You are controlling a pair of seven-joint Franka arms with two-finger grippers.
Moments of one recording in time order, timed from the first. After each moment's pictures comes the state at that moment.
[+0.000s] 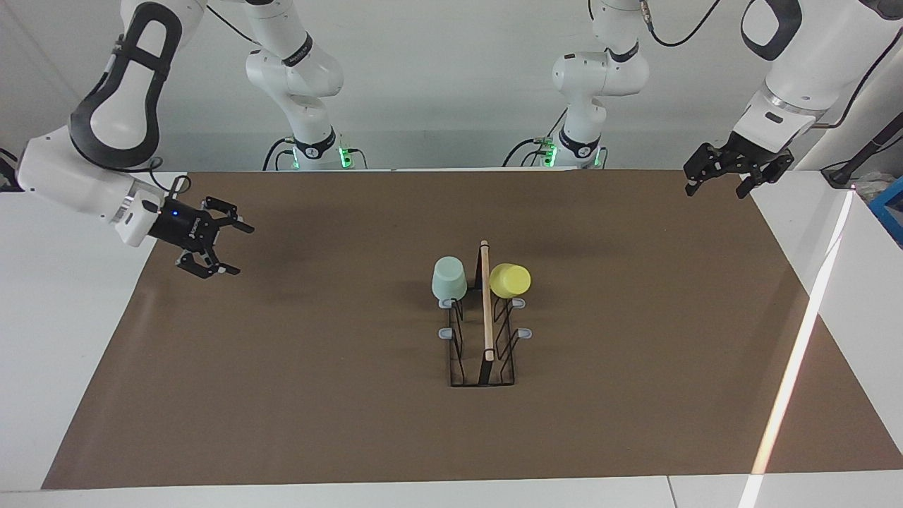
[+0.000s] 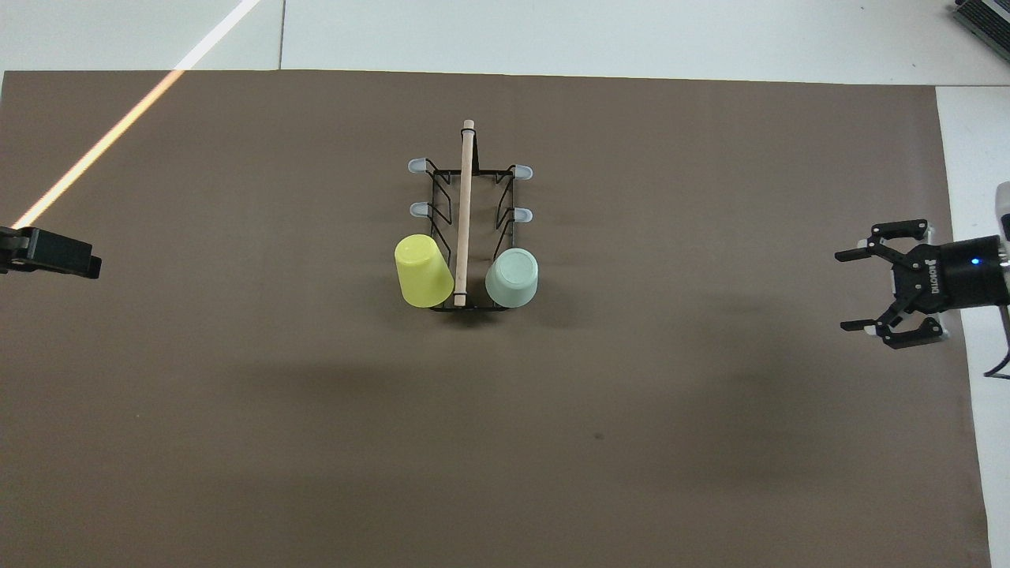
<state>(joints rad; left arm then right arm) -0.12 -0.02 0.13 -1.61 -0.02 1.57 0.14 -0.20 0.10 -0.14 -1.88 0.56 1.67 -1.84</state>
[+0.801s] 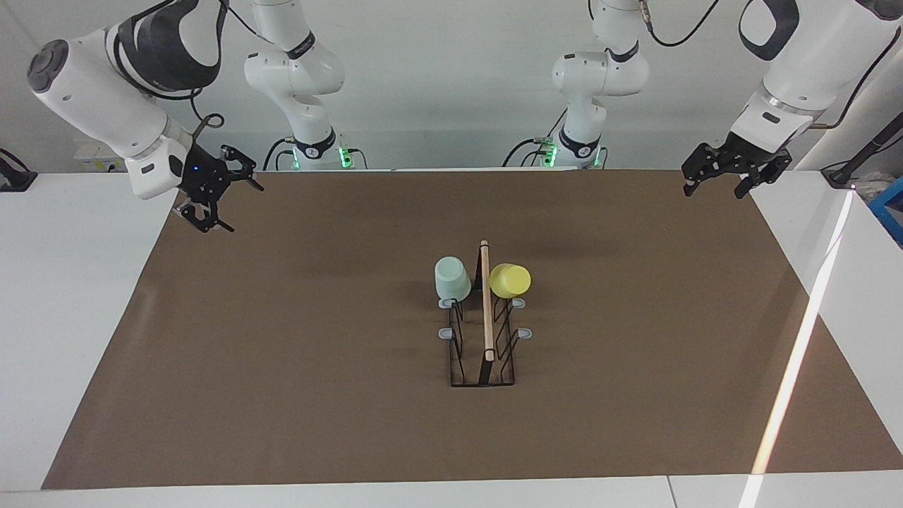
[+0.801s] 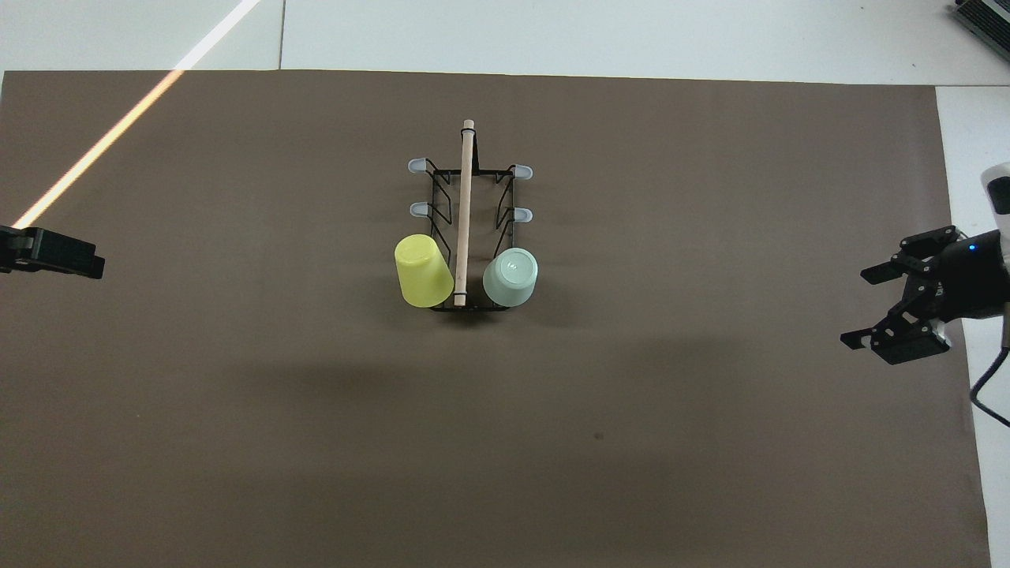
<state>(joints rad) -0.13 -0.02 0.13 -1.61 -0.02 1.57 0.14 -0.02 -0.04 -0.12 -1.83 0.28 1.62 -1.11</state>
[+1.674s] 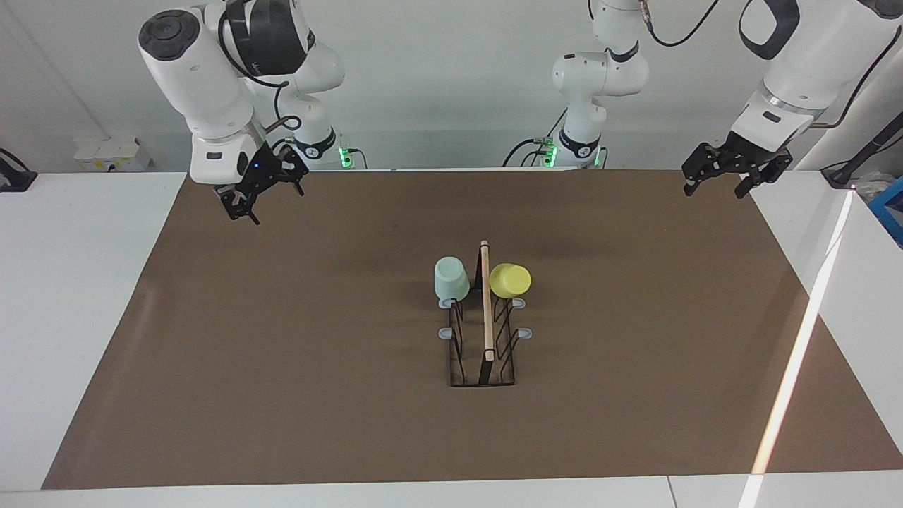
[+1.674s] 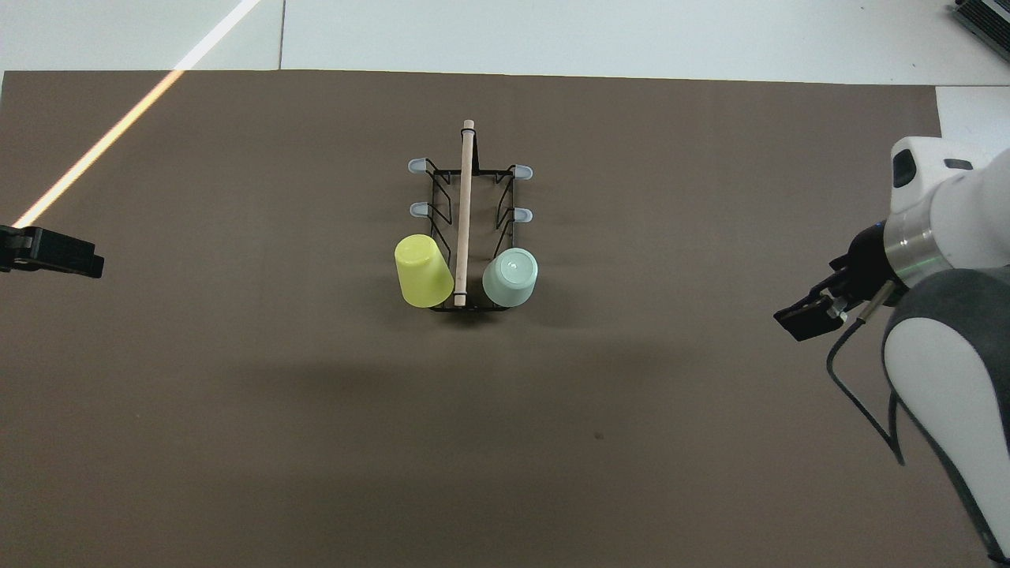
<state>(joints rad) -0.13 -0.02 0.13 -1.61 -0.02 1.57 0.14 0.19 -0.04 -0.11 -1.77 0.06 1.66 -0.55</state>
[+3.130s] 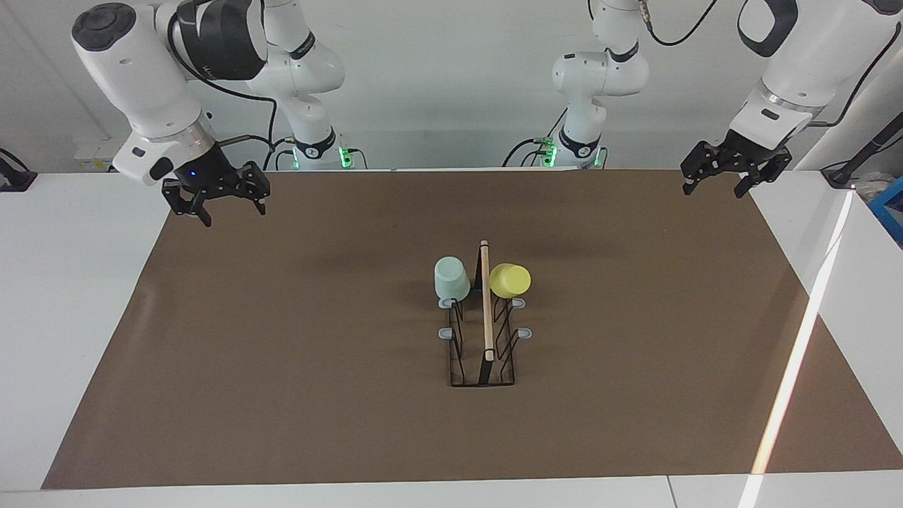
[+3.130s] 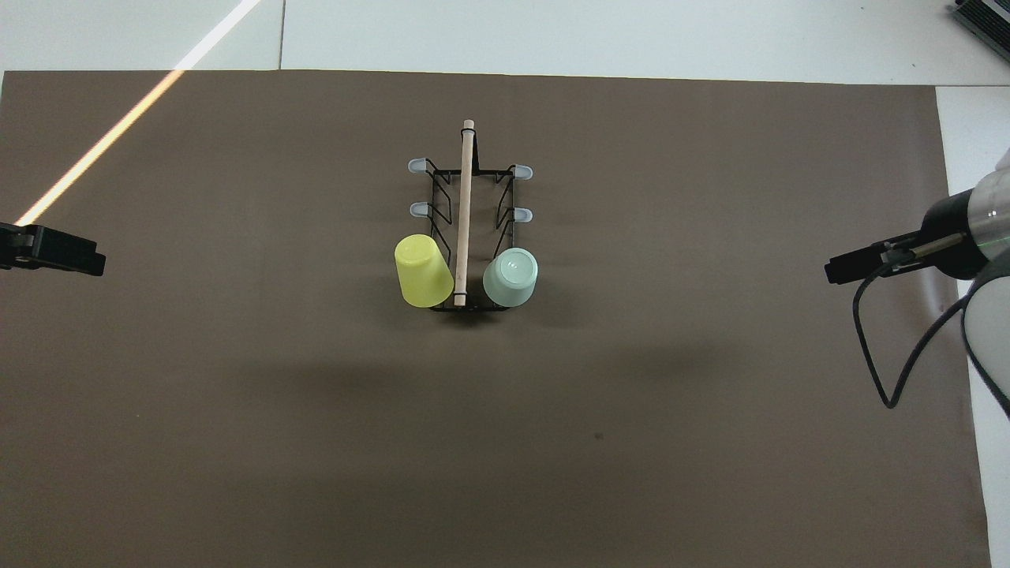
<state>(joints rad) -0.13 -0.02 0.12 -1.60 -0.02 1.57 0.14 0.12 -0.01 -0.12 -1.72 0.04 1.69 -0.23</state>
